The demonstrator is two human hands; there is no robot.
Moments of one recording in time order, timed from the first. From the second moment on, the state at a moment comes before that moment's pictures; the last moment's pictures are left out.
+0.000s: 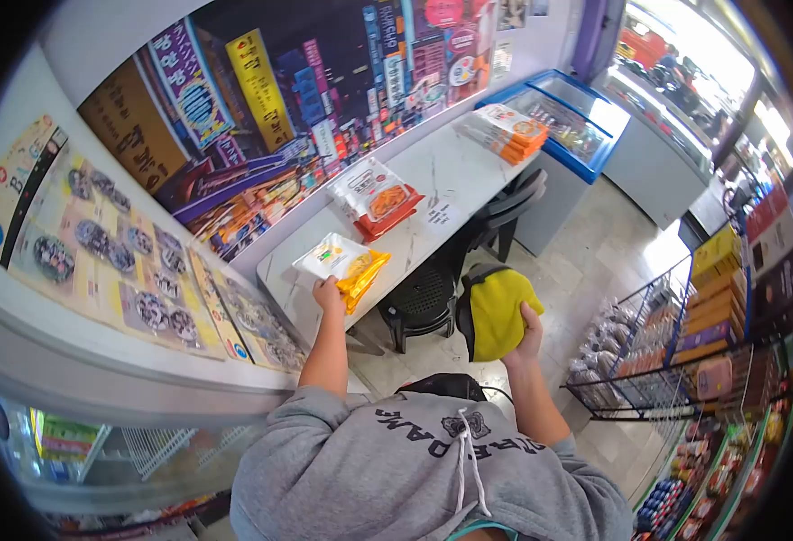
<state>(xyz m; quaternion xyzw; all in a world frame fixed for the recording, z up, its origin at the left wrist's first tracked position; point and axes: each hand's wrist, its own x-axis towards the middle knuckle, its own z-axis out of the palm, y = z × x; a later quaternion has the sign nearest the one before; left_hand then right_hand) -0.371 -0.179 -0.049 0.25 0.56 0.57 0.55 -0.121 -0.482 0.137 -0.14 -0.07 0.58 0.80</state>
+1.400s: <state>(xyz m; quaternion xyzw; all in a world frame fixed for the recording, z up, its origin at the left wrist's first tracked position) -0.358 -0.555 0.141 0.19 0.33 0.78 0.50 -0.195 -0.538 0.154 -0.20 -0.26 0.84 0.44</state>
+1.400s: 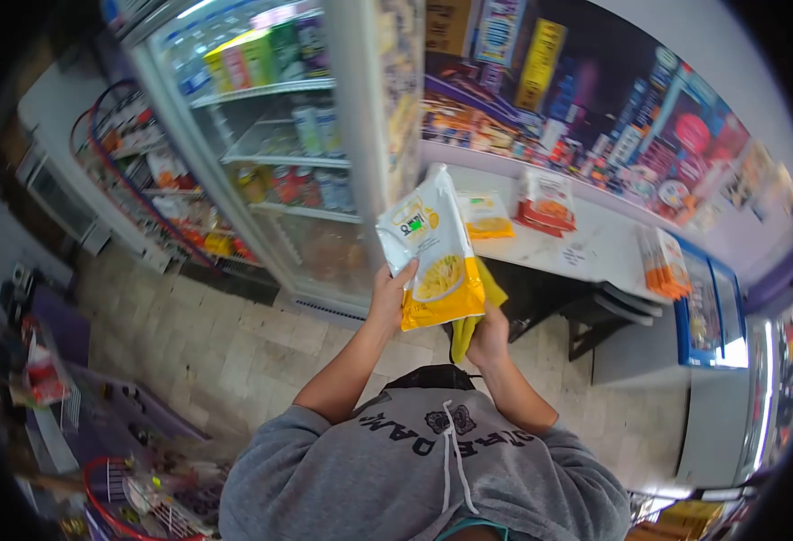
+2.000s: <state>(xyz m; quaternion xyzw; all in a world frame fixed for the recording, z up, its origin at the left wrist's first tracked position) -0.676 -0.803 0.117 0.07 0.54 0.79 0.30 -0.528 -0.642 0.129 -0.15 -0.26 0.94 0.14</state>
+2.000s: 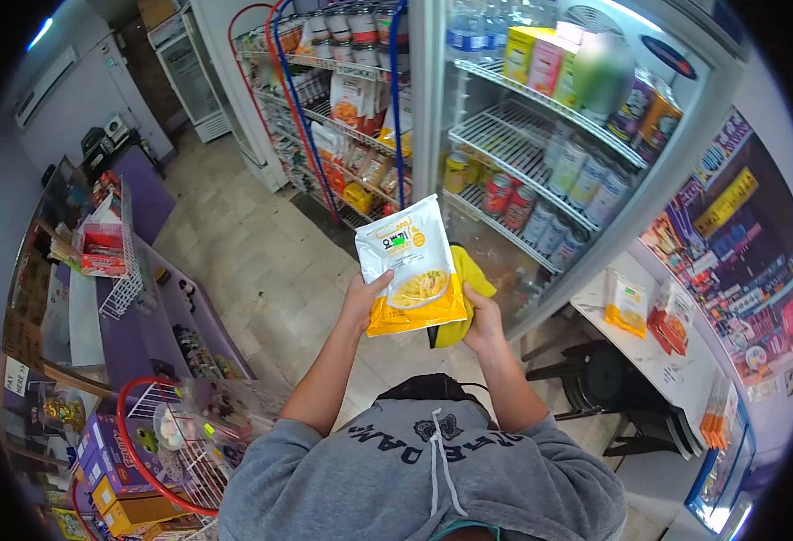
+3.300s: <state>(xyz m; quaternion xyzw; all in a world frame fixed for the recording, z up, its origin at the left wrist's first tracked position) -1.239 -0.540 0.050 0.53 0.65 0.45 0.32 -0.858 -0.607 0.132 -0.26 -0.25 0.81 0.46</state>
